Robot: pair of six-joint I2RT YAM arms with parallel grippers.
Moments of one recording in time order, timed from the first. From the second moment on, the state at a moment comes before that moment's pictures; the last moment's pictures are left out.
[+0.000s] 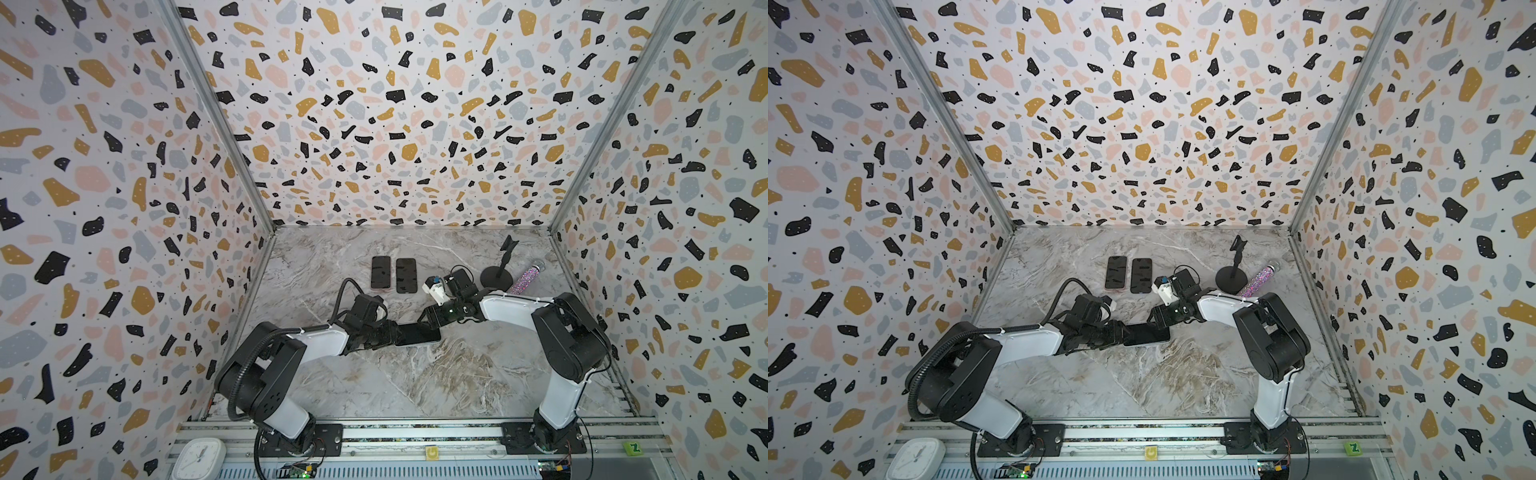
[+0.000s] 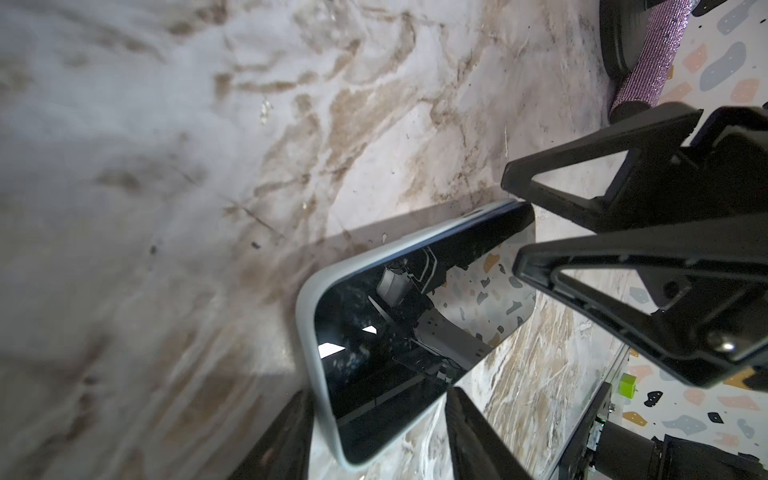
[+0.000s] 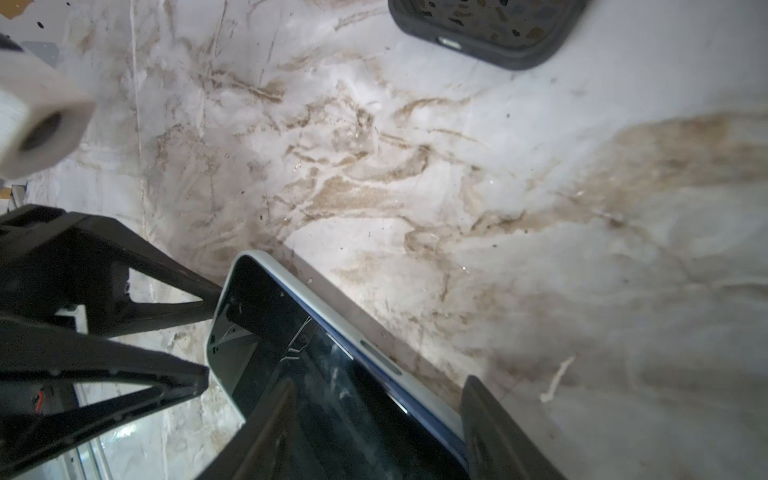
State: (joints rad) left arm -0.54 1.57 0.63 0.03 0.44 -0.69; right arm 0.58 1.83 1.03 -0.22 -0.48 0.16
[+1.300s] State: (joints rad) left arm -0.61 1.38 0.48 -0.07 0.43 -0.62; right arm 0.81 1.20 0.54 -0.34 -0.30 0.63
